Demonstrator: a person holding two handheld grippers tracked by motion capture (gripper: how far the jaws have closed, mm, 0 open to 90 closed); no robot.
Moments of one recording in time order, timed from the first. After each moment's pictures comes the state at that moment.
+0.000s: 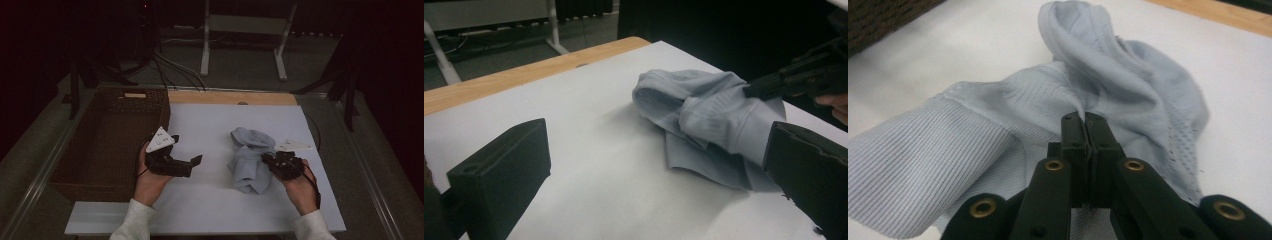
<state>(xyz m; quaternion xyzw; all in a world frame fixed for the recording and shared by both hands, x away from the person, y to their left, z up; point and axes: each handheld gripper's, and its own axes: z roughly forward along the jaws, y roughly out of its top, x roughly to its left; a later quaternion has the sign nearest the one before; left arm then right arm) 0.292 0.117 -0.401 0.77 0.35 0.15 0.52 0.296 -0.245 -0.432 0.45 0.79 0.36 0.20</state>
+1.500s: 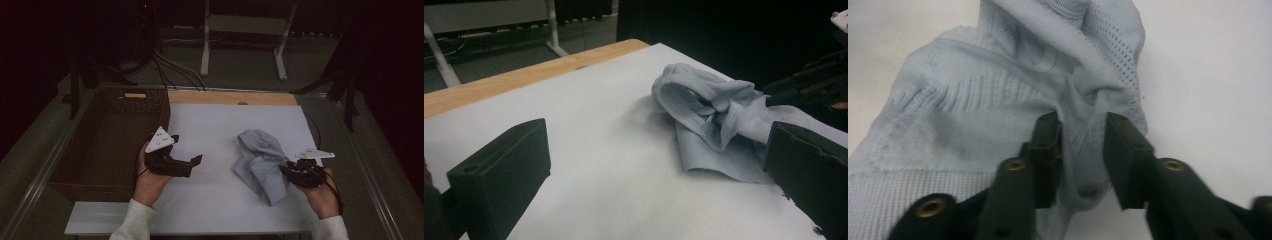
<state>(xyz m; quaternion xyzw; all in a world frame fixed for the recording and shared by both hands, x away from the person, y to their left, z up) 0.291 0.117 -0.400 0.76 0.35 0.15 0.52 0.280 -0.299 -0.446 0.49 0.79 0.31 0.20</state>
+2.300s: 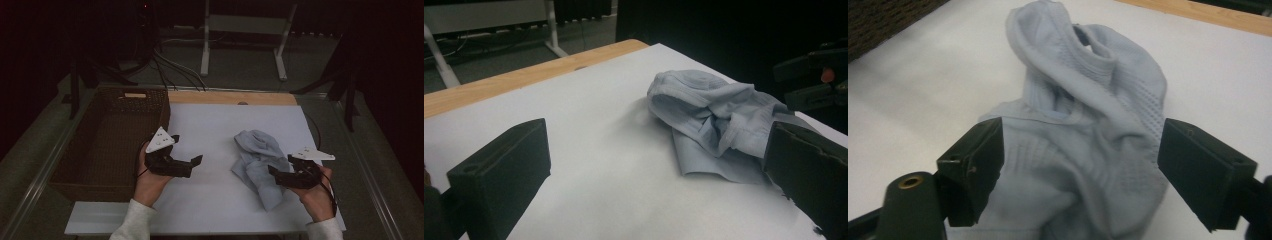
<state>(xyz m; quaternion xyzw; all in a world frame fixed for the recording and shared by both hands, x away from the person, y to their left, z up) 0.290 0.116 -0.399 0.76 0.35 0.15 0.52 0.268 -0.273 -0.425 0.47 0.77 0.37 0.21</state>
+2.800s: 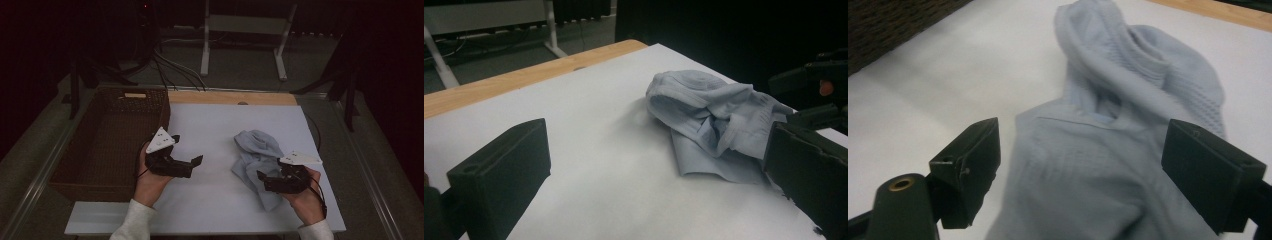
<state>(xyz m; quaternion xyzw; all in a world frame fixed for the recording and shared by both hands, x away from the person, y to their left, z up) 0.290 0.115 -0.399 0.77 0.35 0.15 0.52 0.260 -0.246 -0.430 0.45 0.79 0.38 0.20</state>
